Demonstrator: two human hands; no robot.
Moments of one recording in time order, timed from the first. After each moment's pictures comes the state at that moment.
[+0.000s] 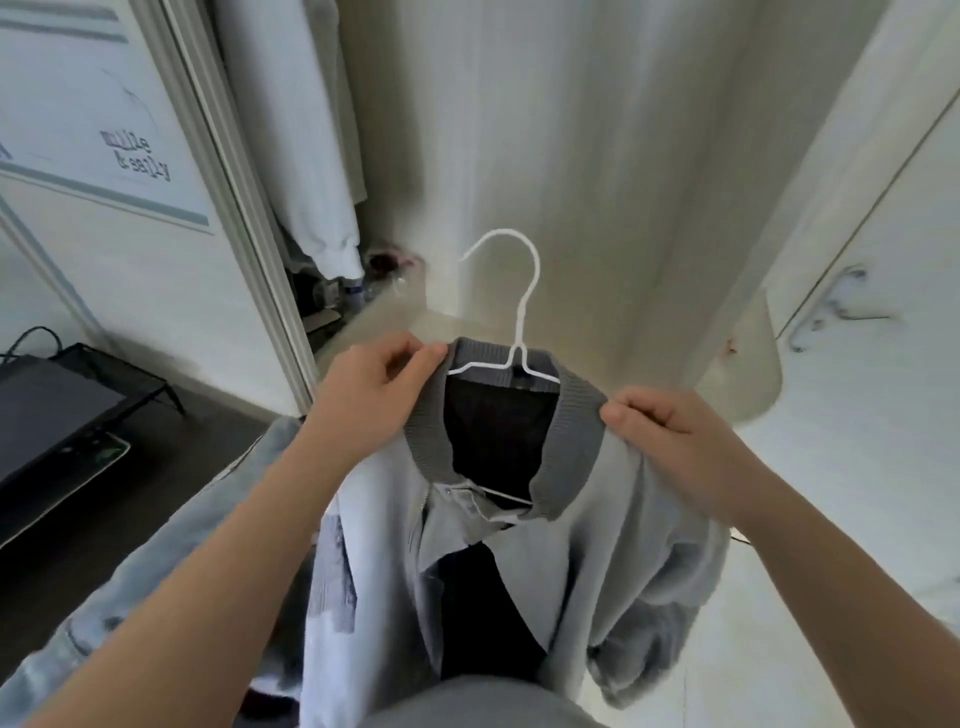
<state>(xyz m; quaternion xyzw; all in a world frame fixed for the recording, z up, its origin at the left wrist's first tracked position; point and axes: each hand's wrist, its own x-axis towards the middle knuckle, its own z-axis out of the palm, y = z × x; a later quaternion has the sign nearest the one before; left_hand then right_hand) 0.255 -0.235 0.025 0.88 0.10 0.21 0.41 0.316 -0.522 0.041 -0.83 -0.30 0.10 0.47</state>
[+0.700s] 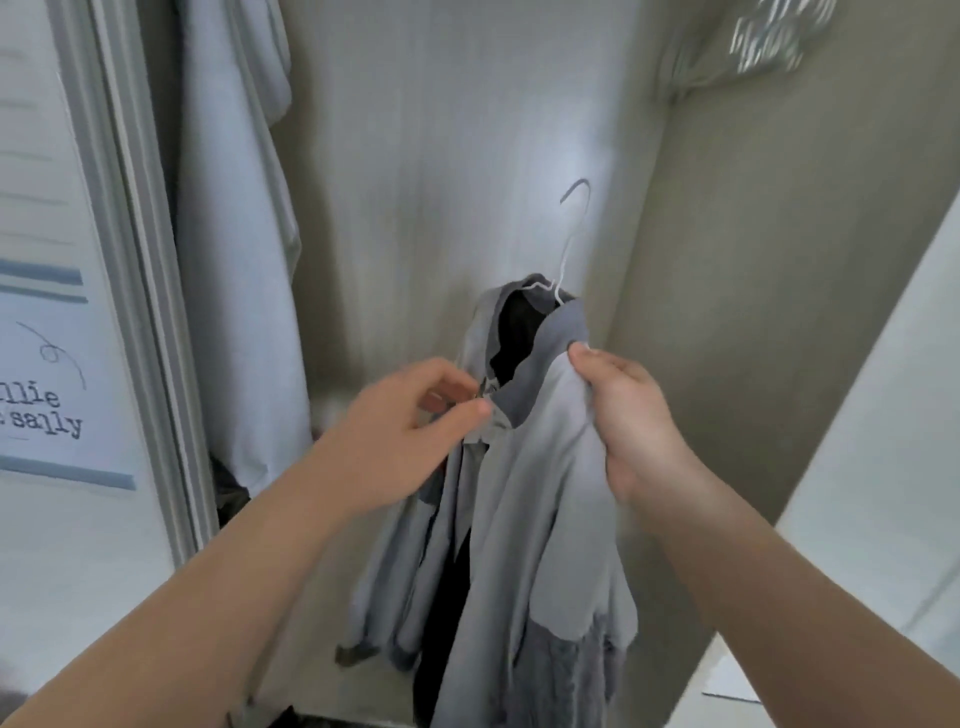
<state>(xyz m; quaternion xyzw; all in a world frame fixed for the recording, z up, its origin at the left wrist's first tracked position) 0.369 -0.128 0.162 0.86 -0.18 0.19 0.45 0.411 -0.331 0.182 -0.64 -0.03 -0.10 0.76</state>
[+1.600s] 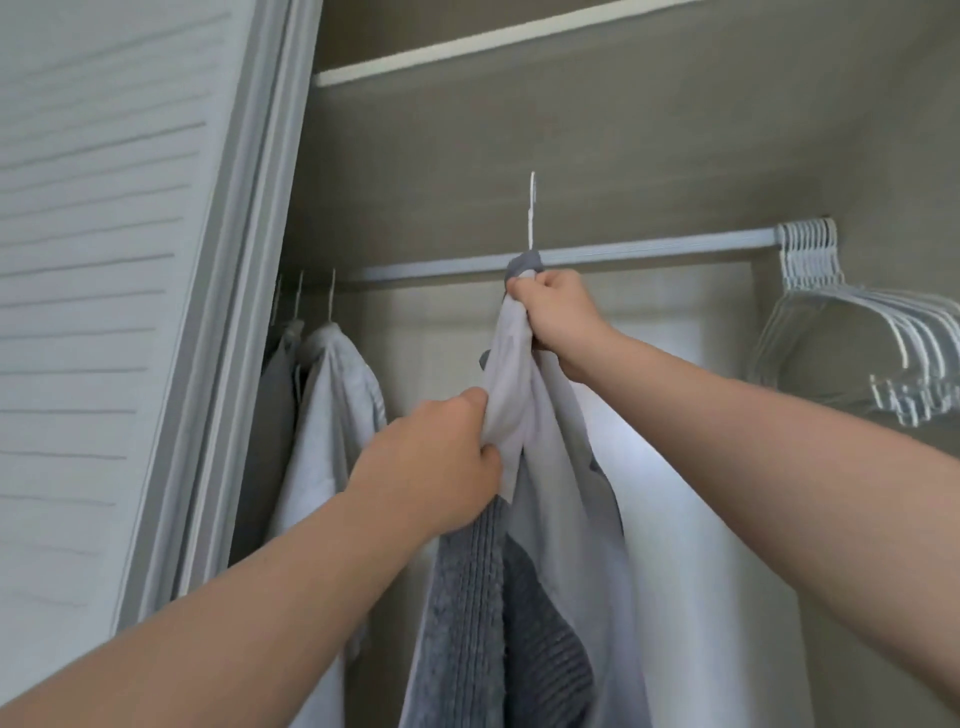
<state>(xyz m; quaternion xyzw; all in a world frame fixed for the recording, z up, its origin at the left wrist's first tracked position) 0.509 -0.054 0.427 0.89 -0.05 0.45 0.08 0.606 -0.168 0.548 -0.65 -0.34 -0.32 0.61</state>
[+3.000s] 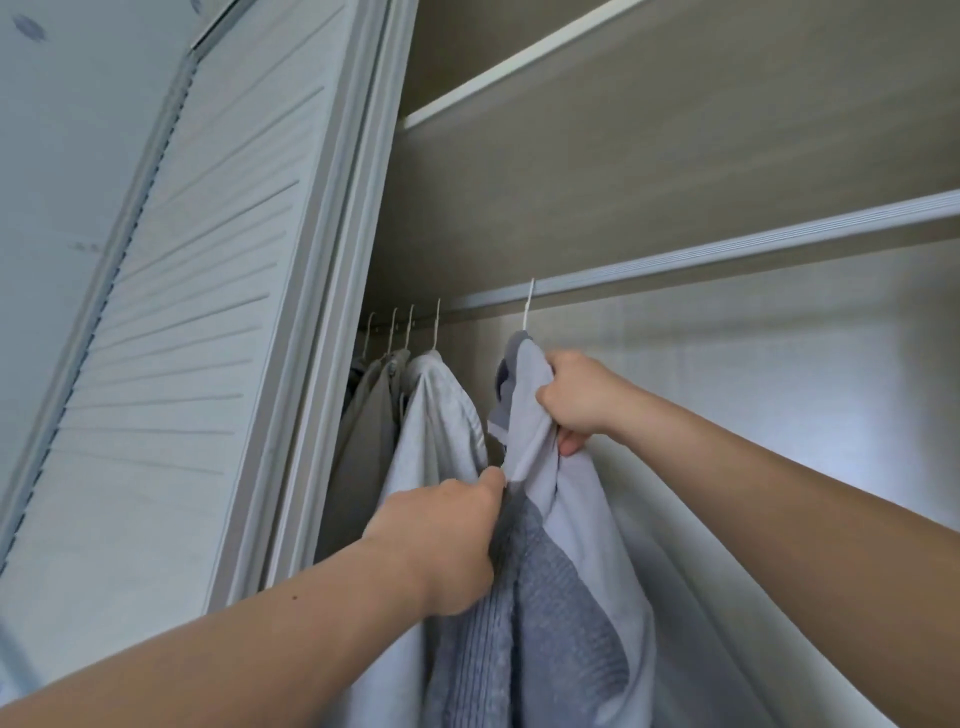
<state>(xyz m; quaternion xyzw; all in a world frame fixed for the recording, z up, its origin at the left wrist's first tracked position) 0.530 -0.012 0.405 0.93 0.11 0.33 -0.12 0.647 -0.113 0.523 -0.83 -0.37 -0.21 0.37</state>
